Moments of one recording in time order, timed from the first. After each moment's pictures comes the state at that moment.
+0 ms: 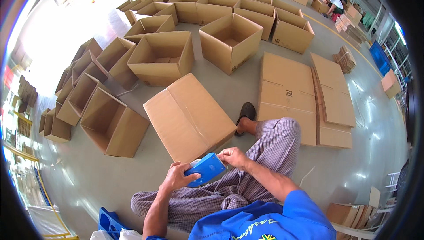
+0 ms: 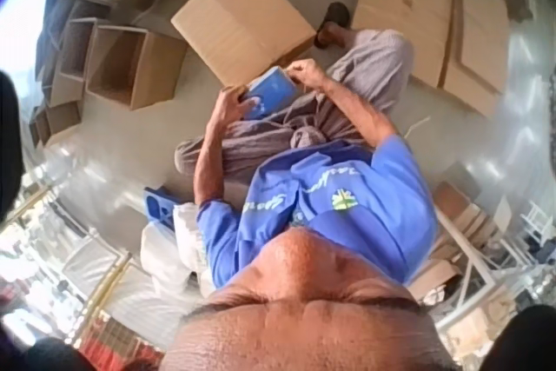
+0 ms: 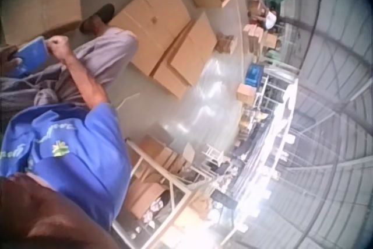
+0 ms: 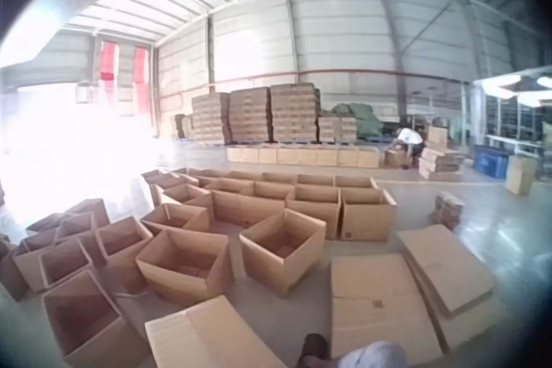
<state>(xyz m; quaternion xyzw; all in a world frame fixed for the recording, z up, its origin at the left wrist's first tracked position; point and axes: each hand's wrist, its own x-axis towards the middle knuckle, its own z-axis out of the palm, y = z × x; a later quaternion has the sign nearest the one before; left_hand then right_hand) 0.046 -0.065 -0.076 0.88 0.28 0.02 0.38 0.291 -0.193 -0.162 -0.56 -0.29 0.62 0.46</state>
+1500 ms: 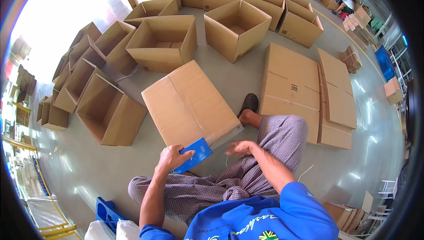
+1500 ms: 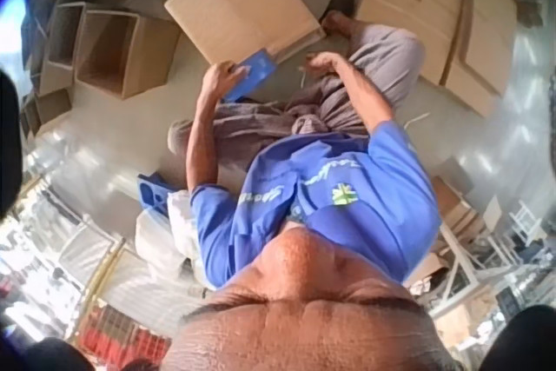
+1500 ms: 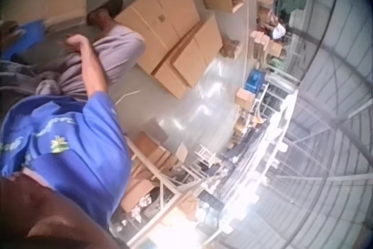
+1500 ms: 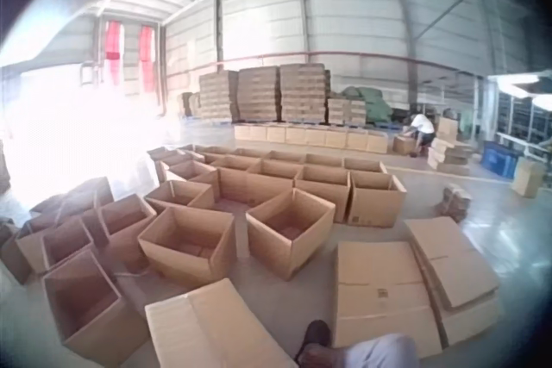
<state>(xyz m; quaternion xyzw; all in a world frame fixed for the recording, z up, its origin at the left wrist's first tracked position) 0.070 -0.021 -0.083 0.82 0.43 -0.08 0.36 0.358 -0.184 -0.283 -0.60 -0.43 0.67 0.11</state>
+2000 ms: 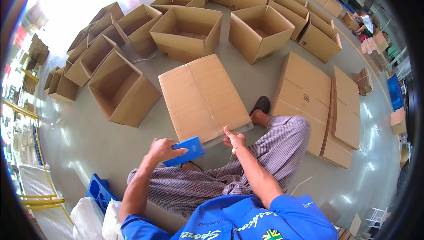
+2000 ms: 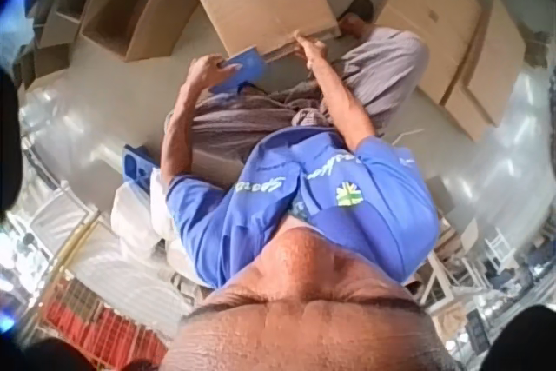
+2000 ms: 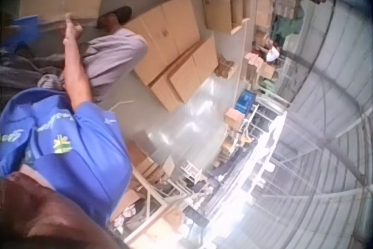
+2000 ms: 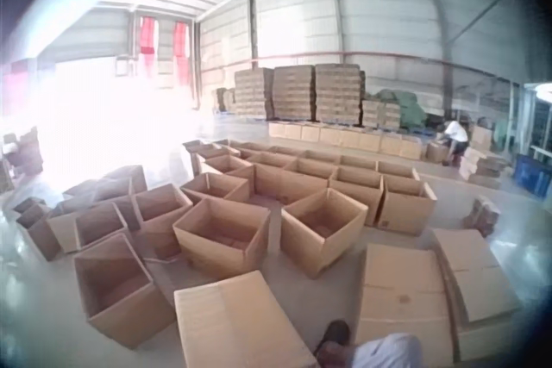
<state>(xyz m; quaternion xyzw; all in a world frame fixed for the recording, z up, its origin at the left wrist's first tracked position) -0.007 -0.013 -0.077 0.83 0.45 -0.16 0.30 0.265 -0.142 -0.232 -0.66 0.04 0.52 0.55</state>
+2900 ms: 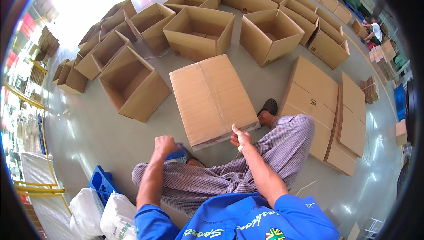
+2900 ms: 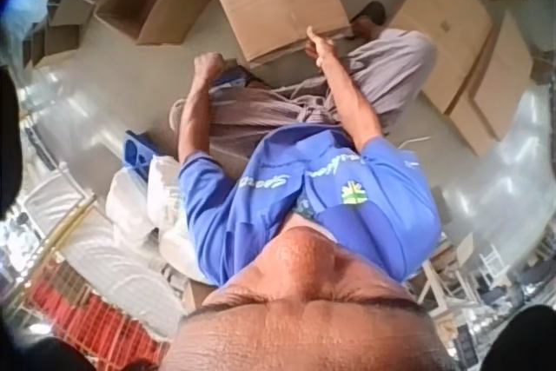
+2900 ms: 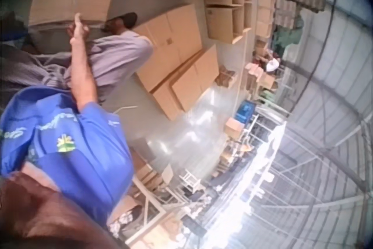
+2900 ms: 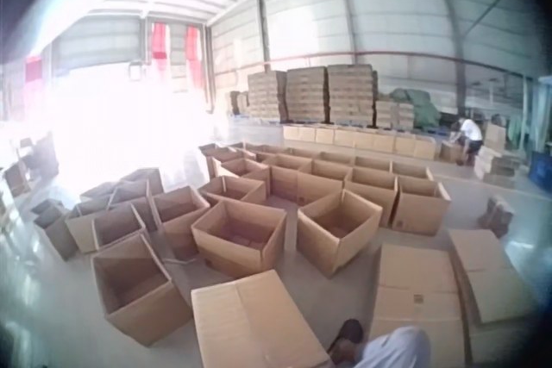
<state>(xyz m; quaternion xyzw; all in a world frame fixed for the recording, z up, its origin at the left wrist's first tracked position) -0.028 -0.002 -0.164 0.80 0.52 -0.29 0.07 0.273 -0.140 -0.220 -0.64 0.06 0.54 0.54</state>
